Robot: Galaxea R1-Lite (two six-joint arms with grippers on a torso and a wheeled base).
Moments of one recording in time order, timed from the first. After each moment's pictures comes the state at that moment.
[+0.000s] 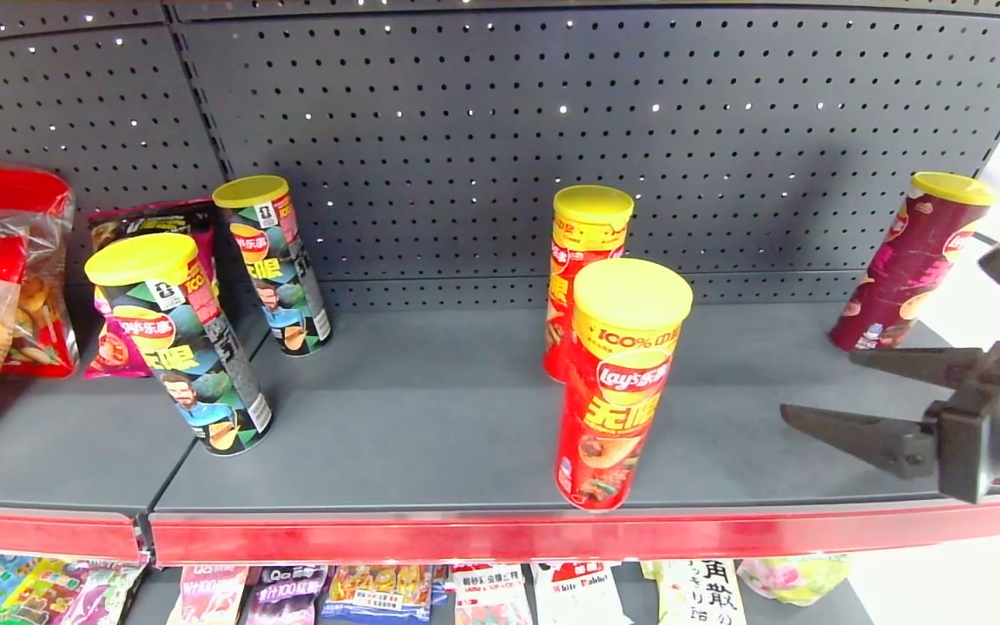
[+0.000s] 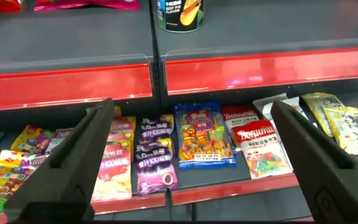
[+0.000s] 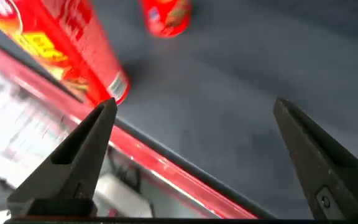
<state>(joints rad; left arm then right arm) -0.17 0.10 0.00 0.00 0.03 -0.01 0.38 1.18 -0.73 -0.02 0.15 -0.11</state>
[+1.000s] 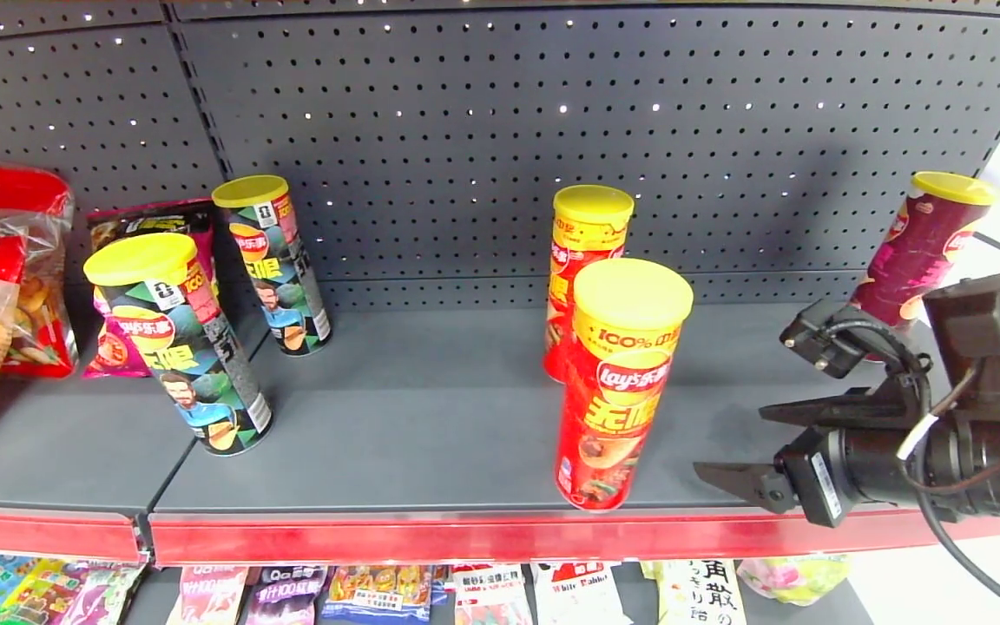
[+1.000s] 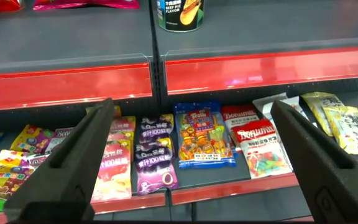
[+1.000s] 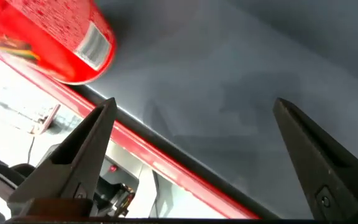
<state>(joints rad) -0.17 0.10 0.00 0.00 0.03 -0.01 0.48 1.42 -0.73 -0.02 0.06 -0.11</state>
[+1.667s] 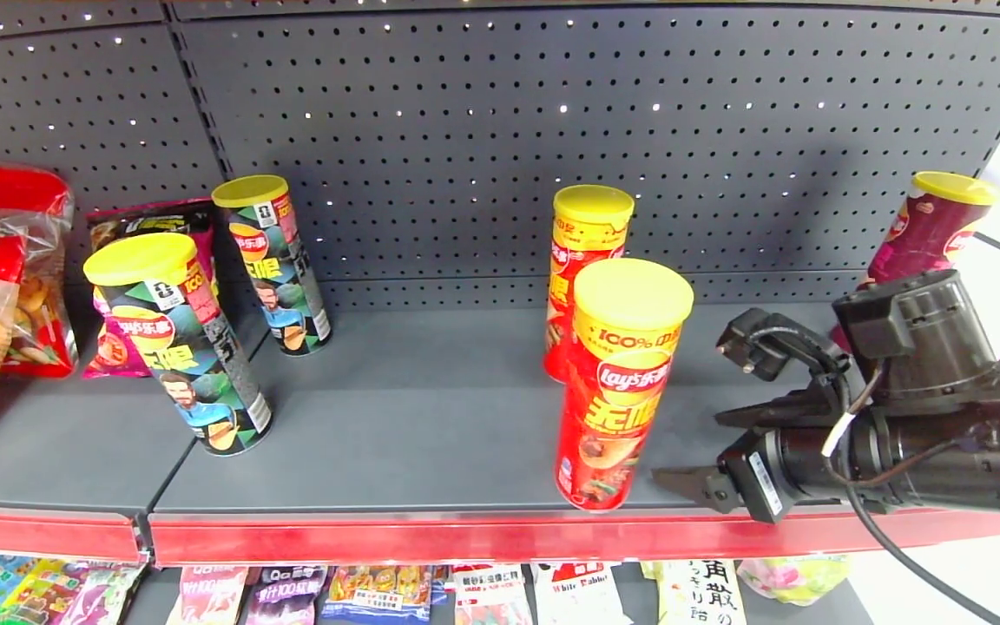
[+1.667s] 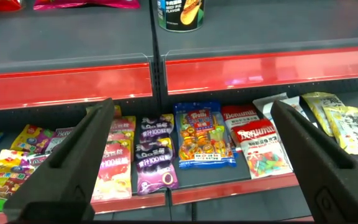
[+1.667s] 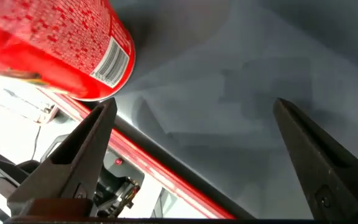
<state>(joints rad) -0.17 0.10 0.00 0.00 0.03 -0.01 0.55 1.53 -0.79 -0.02 0.04 -0.08</state>
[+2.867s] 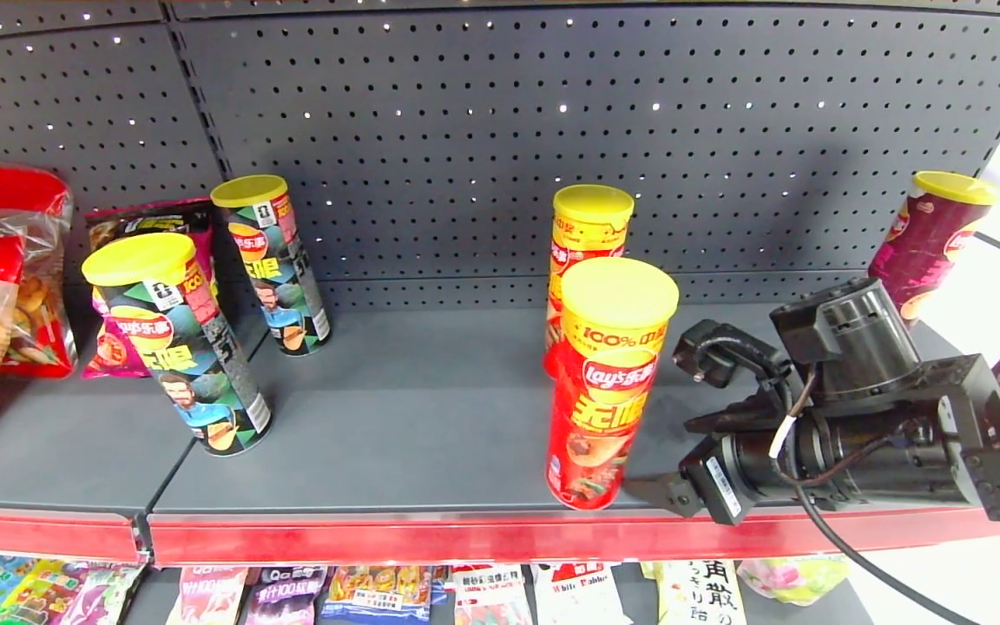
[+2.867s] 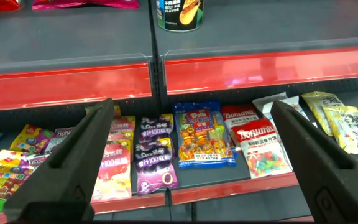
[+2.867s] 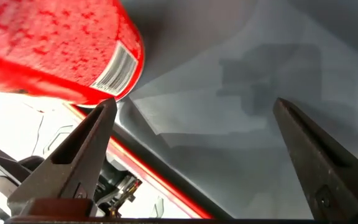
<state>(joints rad) -0.17 0.10 0.00 0.00 0.03 -0.01 0.59 1.62 -0.83 -0.02 0.03 -0.08</state>
